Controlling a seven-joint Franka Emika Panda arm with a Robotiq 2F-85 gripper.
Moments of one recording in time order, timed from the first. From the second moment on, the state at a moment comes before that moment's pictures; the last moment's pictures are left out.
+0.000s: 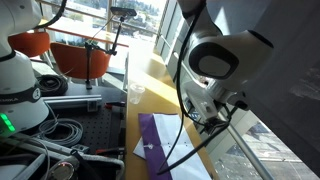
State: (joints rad) arm -0.12 0.37 -0.06 -1.97 0.24 2.37 -0.59
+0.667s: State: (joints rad) arm -0.25 0.82 -0.02 -1.49 0.20 2.30 -0.58
